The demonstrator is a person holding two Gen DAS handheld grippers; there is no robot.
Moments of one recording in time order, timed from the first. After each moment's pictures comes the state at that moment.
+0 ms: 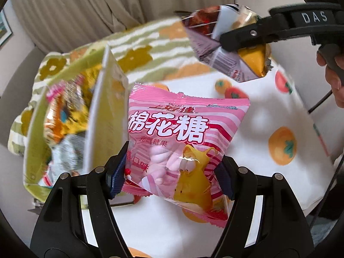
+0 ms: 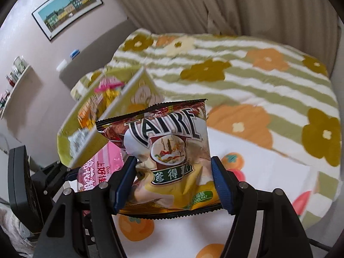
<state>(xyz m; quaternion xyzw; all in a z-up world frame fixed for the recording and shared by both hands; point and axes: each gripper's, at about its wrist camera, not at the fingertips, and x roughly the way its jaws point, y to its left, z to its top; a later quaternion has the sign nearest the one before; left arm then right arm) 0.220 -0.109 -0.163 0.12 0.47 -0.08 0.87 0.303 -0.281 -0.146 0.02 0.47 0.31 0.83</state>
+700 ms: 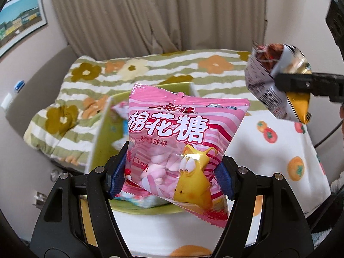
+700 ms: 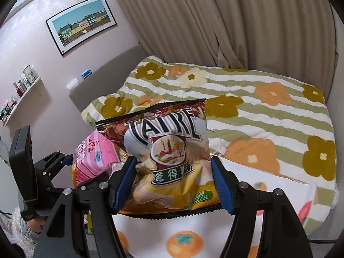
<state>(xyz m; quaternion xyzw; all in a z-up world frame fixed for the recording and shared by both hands) 0.215 0.057 -0.063 0.07 0.40 -0.02 0.91 0.262 -0.184 -0.051 0.03 0.40 0.31 0.86</state>
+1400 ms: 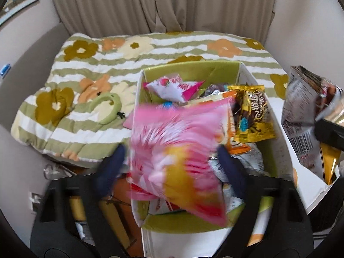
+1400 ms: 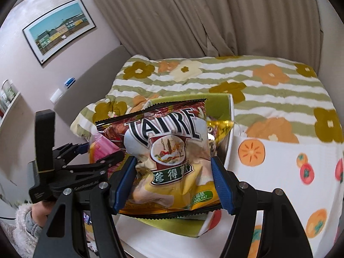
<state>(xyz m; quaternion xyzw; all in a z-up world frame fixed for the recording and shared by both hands) 0.286 0.205 -0.122 0.04 0.46 -0.06 0.88 0.238 -0.049 -0.090 0.09 0.42 0.22 0.87</state>
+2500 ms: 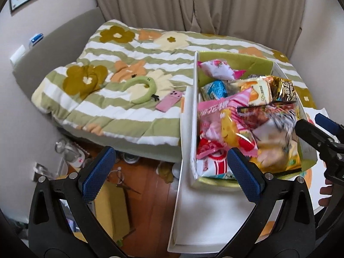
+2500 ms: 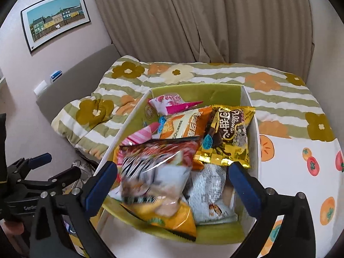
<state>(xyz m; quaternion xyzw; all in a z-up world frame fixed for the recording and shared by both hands) 0.210 0.281 -0.136 0.00 0.45 0.03 0.89 0.211 0.026 -0.134 0.04 0.39 0.16 0.91</state>
